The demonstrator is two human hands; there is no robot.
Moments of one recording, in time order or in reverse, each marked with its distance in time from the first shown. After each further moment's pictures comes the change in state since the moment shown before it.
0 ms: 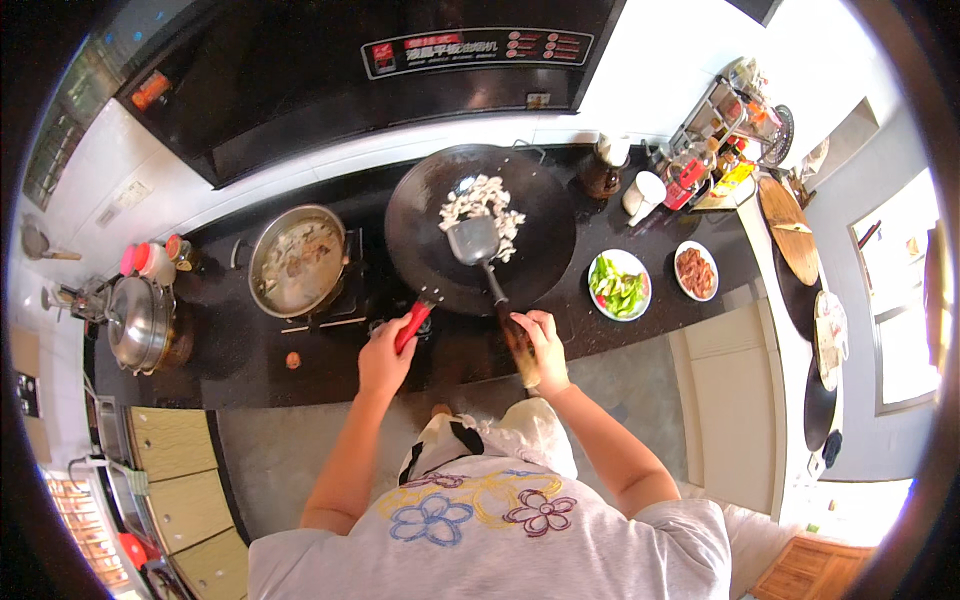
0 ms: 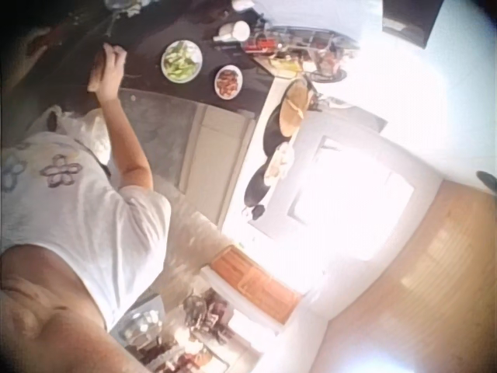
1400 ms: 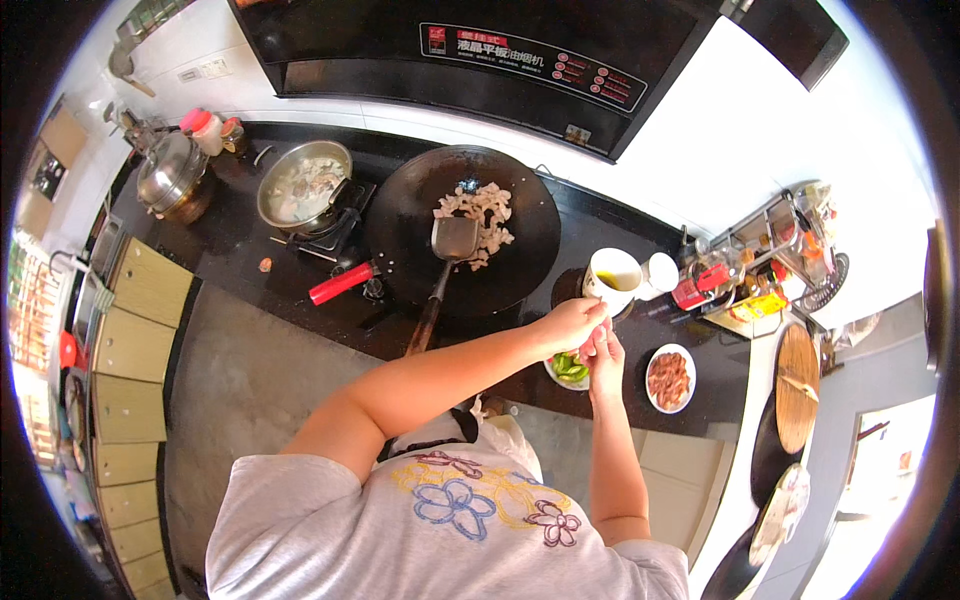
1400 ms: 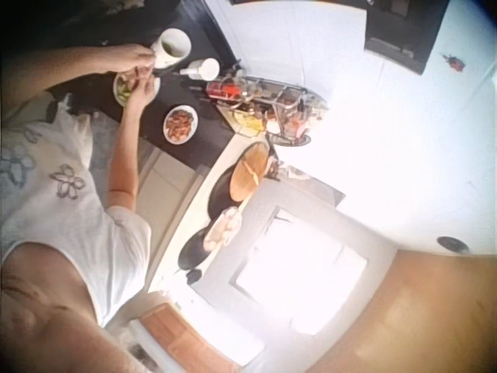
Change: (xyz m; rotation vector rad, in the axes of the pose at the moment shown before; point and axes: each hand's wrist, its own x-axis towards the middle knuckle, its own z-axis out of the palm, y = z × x) left_hand 0.131 0.313 0.199 -1.073 -0.573 -0.351; right_hand 0.089 0.174 -0.166 0.844 -0.166 0.708
